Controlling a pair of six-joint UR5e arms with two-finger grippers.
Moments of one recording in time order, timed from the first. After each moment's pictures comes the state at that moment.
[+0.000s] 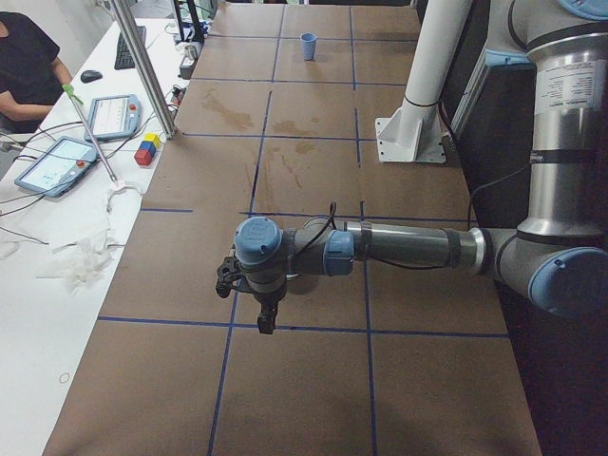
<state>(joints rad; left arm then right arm) -1.57 -1.50 -1.70 -1.51 -2.38 0.11 1.58 -1.78 1.84 -1.72 2.36 -0.20</state>
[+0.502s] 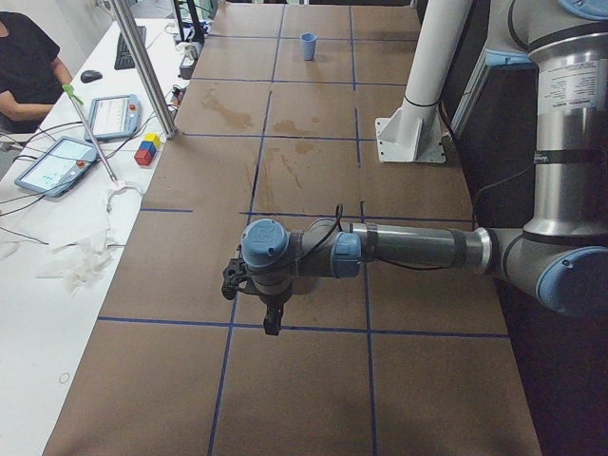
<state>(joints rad) -1.57 -1.47 -1.71 -1.52 -2.38 0.10 1.58 -1.78 1.82 -1.71 2.36 -0.20</state>
